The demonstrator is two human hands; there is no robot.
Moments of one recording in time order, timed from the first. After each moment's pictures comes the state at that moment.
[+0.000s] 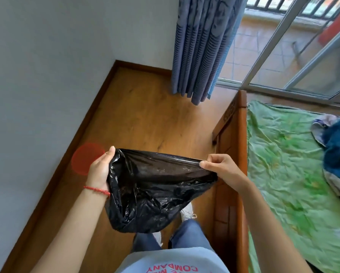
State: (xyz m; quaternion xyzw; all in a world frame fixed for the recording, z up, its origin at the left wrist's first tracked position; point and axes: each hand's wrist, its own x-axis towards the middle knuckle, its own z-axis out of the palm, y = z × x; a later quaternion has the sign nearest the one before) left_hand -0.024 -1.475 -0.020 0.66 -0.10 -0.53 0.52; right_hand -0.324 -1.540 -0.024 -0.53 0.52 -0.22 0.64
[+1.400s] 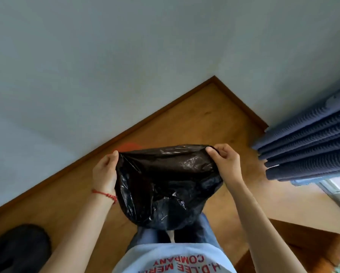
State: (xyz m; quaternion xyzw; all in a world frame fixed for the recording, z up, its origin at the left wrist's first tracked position) left_hand 0.157 -1.607 -0.035 0.76 0.12 -0.21 0.60; right_hand -0.003 -1.834 -0.038 -0.65 0.46 -0.18 0.57
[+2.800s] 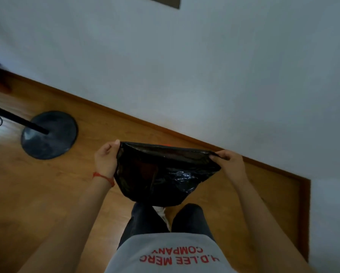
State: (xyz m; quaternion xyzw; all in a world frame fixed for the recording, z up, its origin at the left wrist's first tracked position) left_hand 0.228 -1.546 -0.080 0.66 0.41 0.11 0.62; right_hand 0.310 -1.843 -0.076 -0.85 0.09 0.19 0.48
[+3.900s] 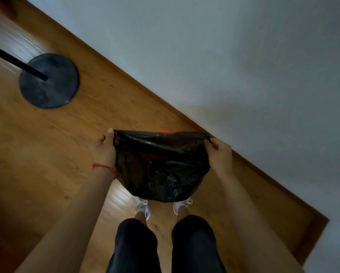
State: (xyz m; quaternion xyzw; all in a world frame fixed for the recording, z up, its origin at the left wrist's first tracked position) left_hand 0.320 -1.595 -0.197 0.56 0.62 0.13 0.53; right_hand 0.449 -1.815 -0.213 -0.85 0.01 0.29 0.44
